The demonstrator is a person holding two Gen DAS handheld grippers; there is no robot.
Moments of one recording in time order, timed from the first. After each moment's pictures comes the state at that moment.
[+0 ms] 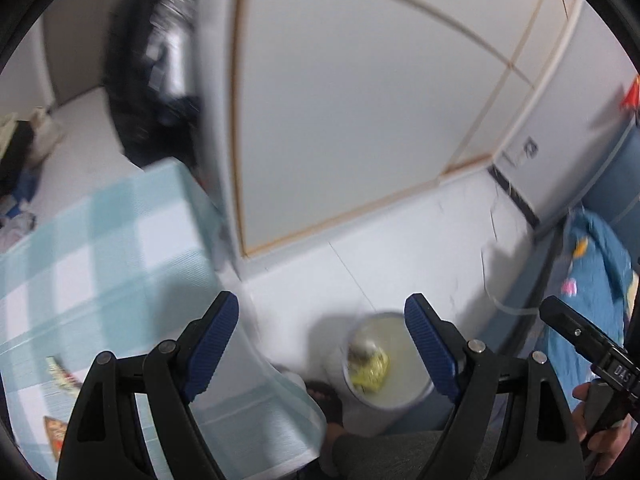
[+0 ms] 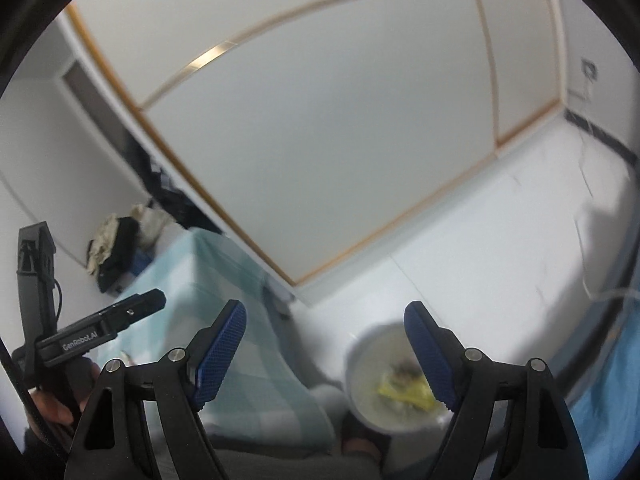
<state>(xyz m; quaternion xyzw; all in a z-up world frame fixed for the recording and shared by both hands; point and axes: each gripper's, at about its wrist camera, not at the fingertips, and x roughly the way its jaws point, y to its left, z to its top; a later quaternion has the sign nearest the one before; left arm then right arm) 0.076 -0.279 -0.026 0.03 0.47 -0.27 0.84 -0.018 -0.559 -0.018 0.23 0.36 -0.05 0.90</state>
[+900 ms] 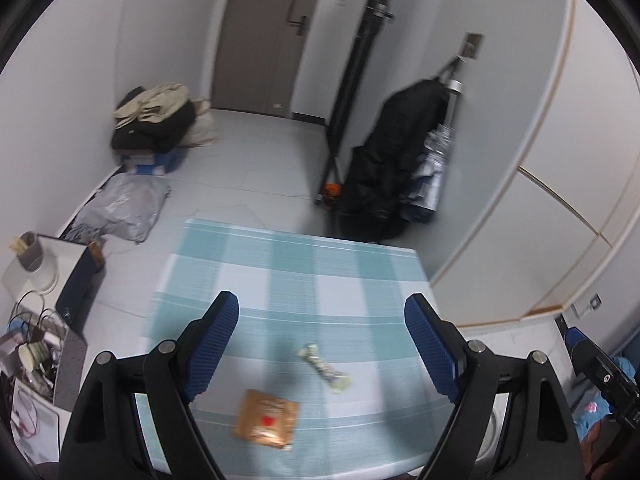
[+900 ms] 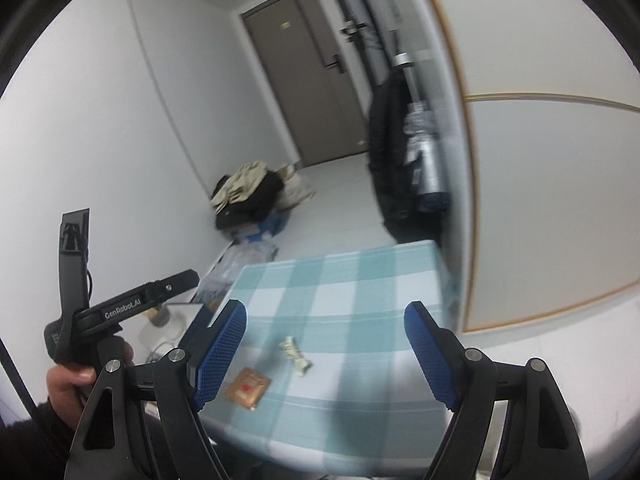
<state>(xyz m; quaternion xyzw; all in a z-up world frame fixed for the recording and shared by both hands) 0.053 -0.025 0.016 -0.12 0.35 -0.05 0.93 0.025 -0.304 0.035 0.10 0.31 0.21 0.92</state>
